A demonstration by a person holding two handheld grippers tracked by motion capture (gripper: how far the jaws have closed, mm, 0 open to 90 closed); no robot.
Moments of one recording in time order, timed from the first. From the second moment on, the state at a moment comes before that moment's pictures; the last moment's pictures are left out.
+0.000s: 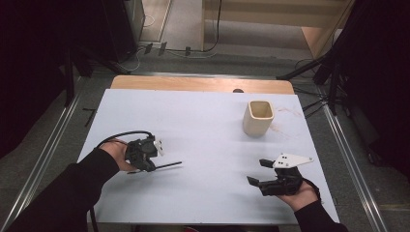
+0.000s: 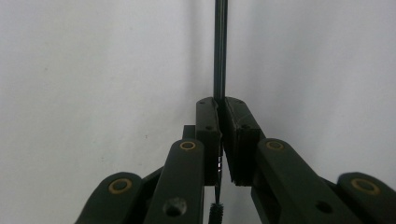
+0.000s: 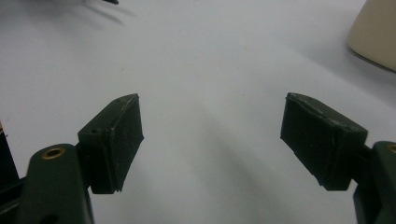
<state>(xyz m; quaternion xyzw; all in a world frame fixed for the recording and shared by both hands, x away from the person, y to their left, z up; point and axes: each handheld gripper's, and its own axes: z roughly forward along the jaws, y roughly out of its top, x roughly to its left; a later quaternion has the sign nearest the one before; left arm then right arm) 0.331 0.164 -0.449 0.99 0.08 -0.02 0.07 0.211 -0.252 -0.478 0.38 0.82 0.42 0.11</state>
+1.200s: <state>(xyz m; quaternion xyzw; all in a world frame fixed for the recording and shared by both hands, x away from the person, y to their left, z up) 0.305 0.149 -0.381 0.96 0.12 0.00 0.25 0.218 -0.236 -0.471 0.33 0.81 0.47 0.08</state>
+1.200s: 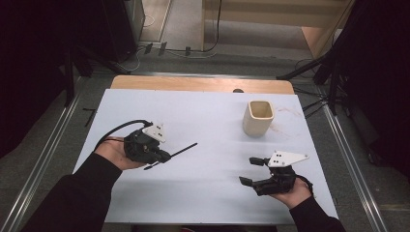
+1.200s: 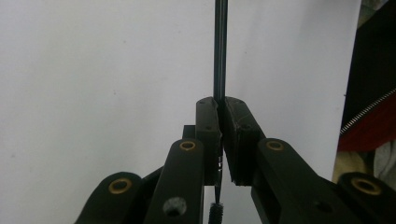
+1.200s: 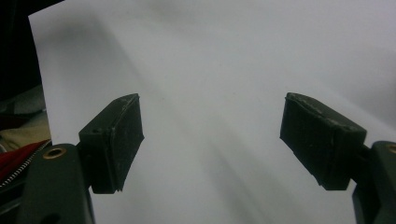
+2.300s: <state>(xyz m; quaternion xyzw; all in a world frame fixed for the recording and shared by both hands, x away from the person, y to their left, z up) 0.291 0.106 -0.391 0.97 0.09 0.01 0.23 0.228 -0.211 -0.450 0.27 0.84 0.48 0.06</state>
